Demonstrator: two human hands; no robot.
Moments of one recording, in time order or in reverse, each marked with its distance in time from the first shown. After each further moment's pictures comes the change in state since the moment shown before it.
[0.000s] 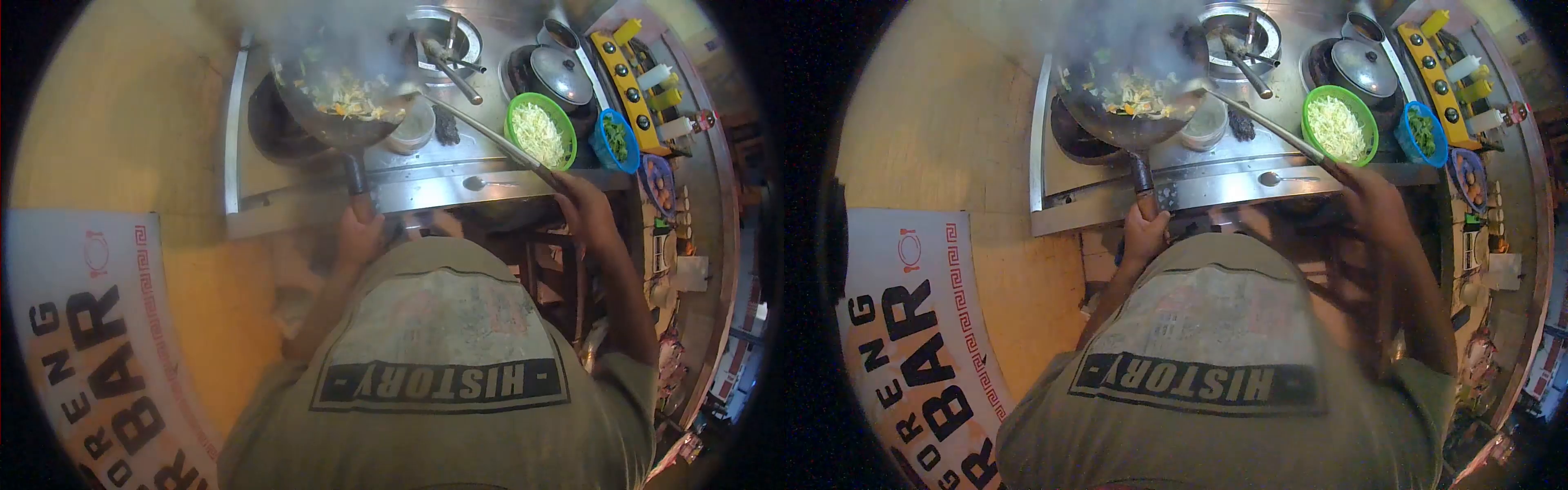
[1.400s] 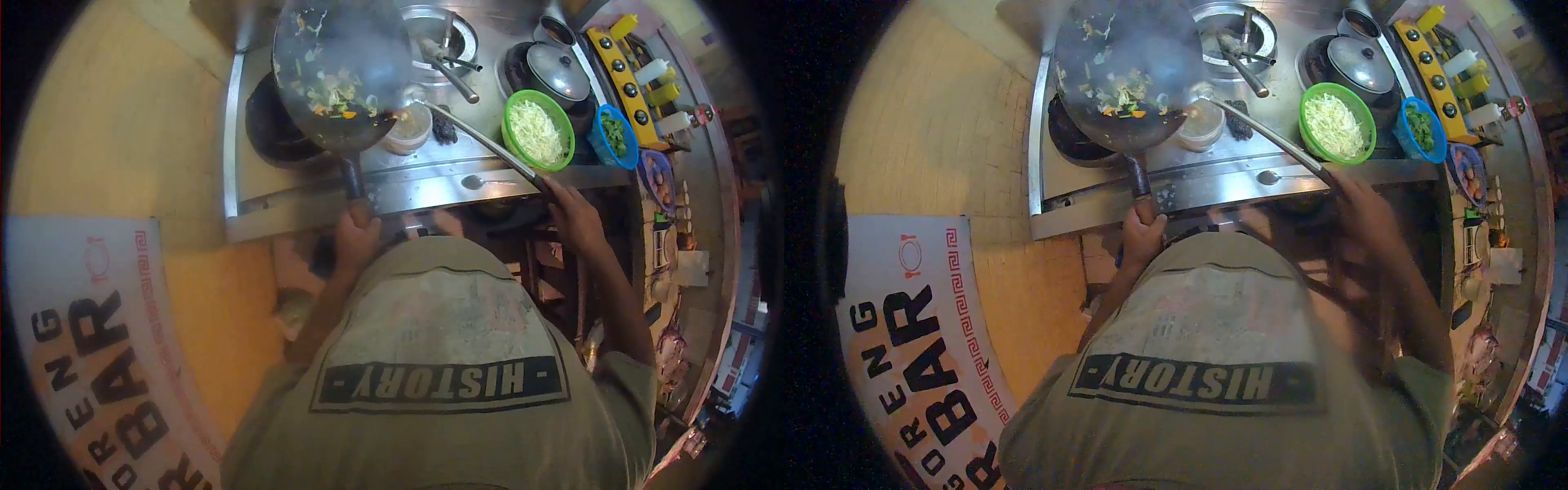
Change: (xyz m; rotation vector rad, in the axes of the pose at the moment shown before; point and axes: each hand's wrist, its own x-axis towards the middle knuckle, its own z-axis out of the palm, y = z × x) left_hand -0.007 0.011 -0.002 -0.035 0.005 -0.022; right_hand -0.012 0.000 0.017 -0.140 -0.068 0.023
